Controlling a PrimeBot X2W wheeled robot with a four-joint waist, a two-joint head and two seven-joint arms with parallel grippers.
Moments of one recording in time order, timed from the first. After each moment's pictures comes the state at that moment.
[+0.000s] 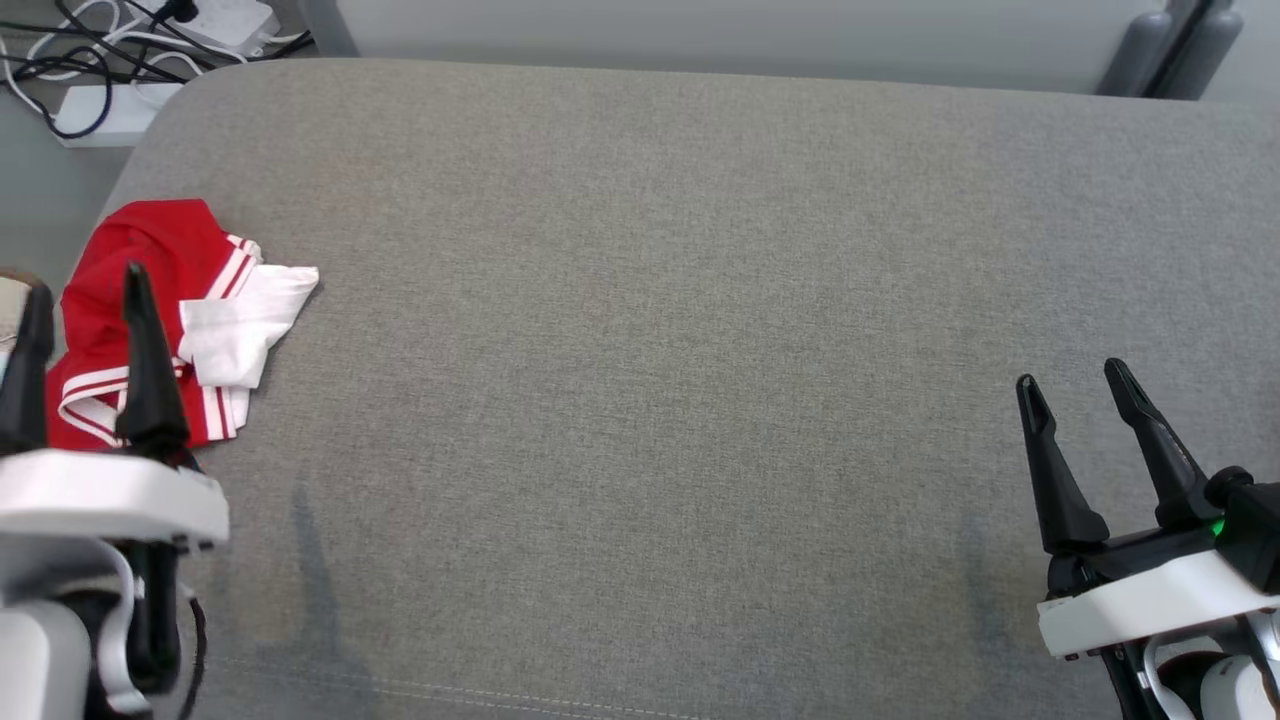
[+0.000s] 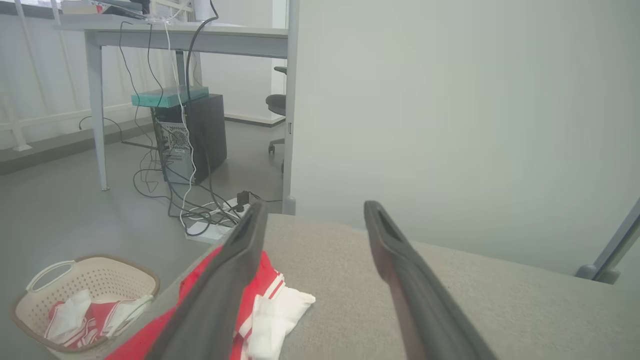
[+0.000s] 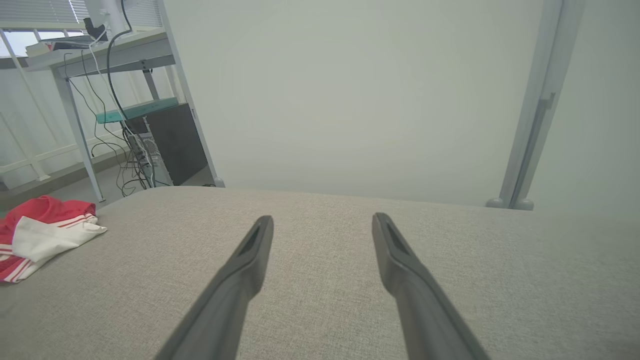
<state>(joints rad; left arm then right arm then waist) -0.17 0.33 0.00 -0.18 -0.51 0.29 0.07 -0.06 -0.13 0.05 -0.11 0.24 0.13 -0.06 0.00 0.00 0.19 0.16</state>
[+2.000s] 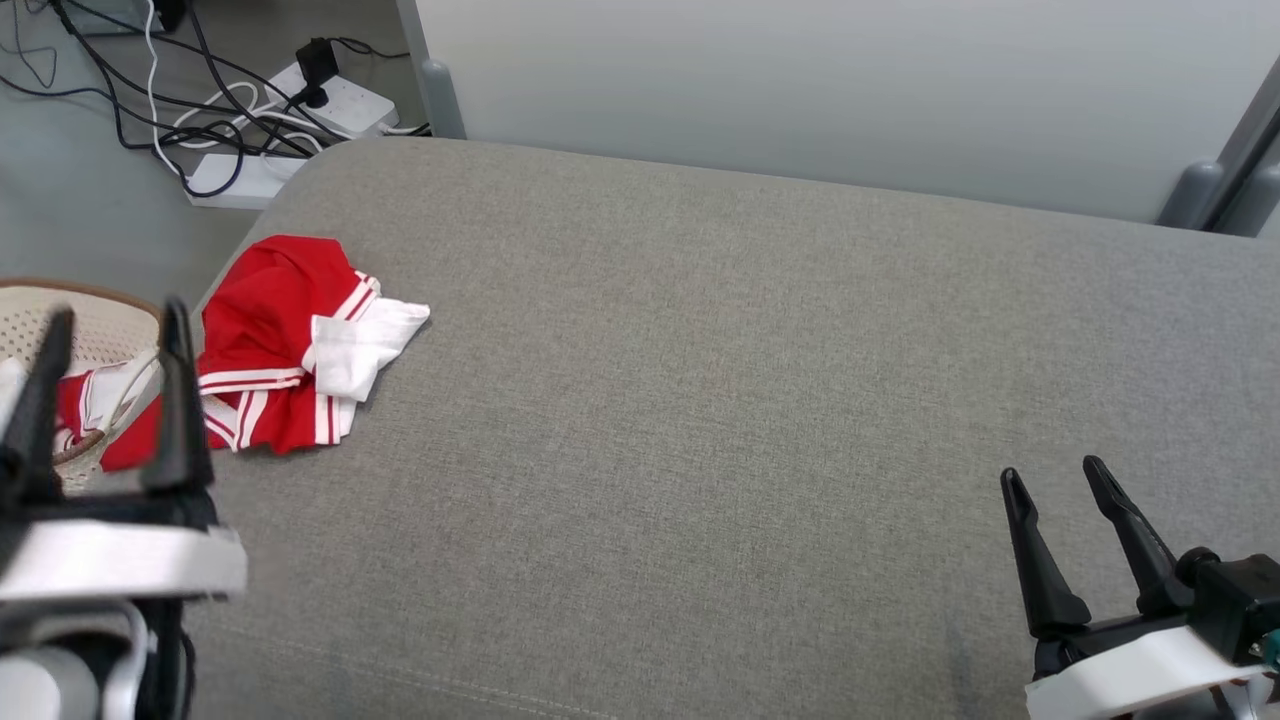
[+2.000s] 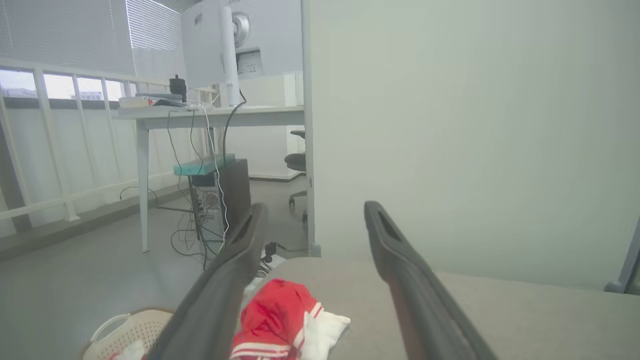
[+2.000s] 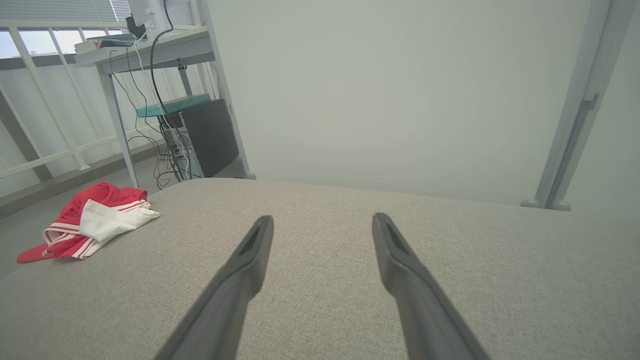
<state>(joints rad) -0.01 0.37 -0.07 -0.32 -0.41 0.31 -0.02 0.07 -0.09 0.04 -0.09 0.23 0.13 -0.07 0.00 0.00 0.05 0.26</state>
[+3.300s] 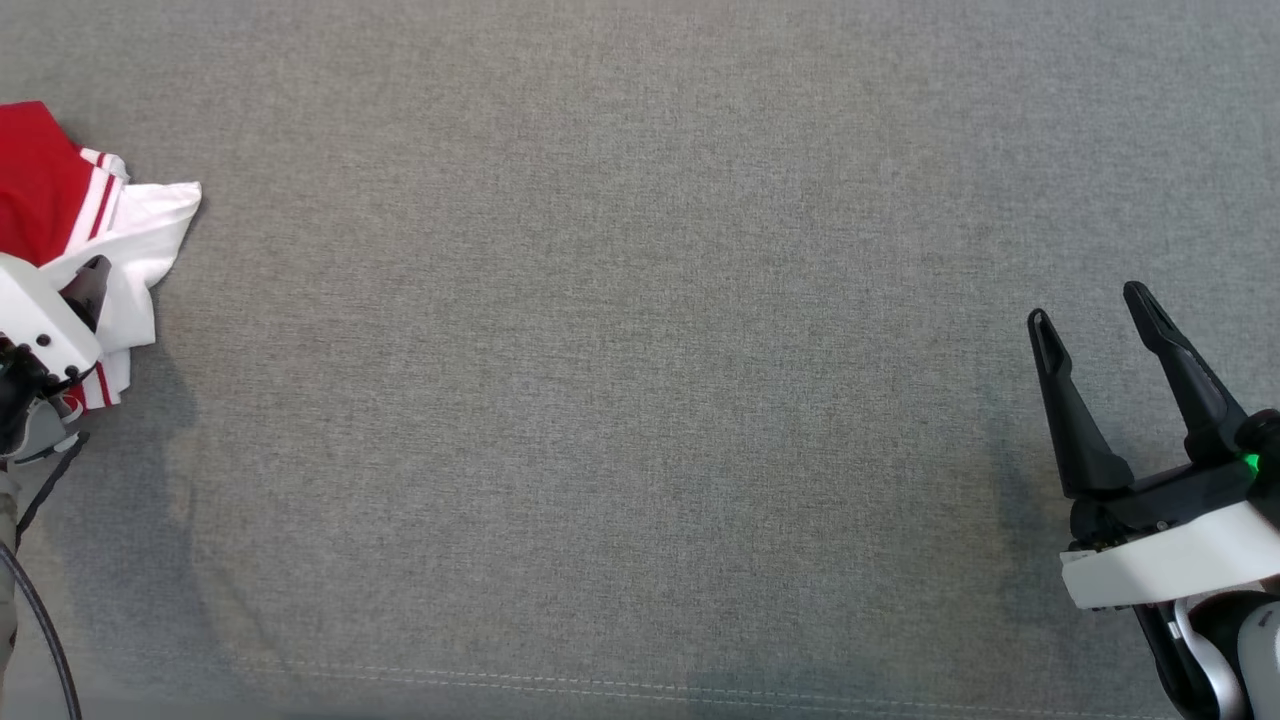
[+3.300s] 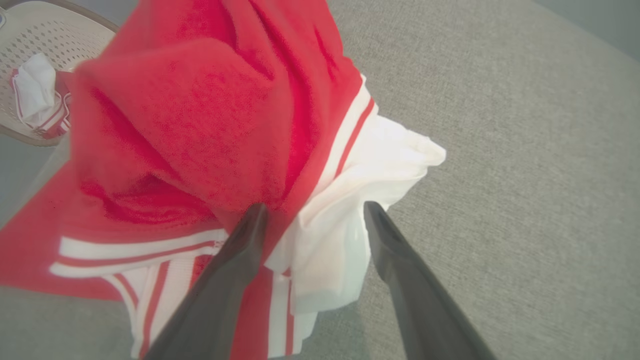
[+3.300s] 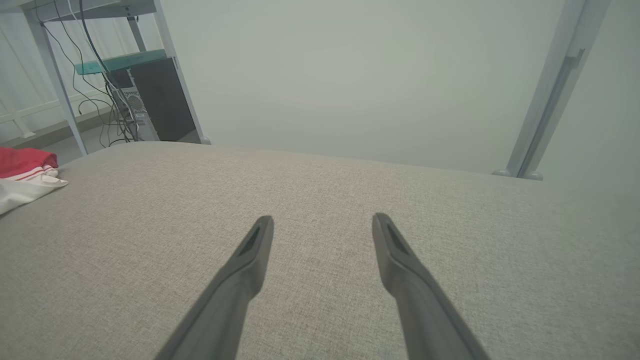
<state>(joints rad) -0.82 0.44 -0.10 0.89 -0.71 0.02 0.43 -0.14 -0.21 0.08 -0.18 0.23 0.13 -0.04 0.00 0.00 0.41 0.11</state>
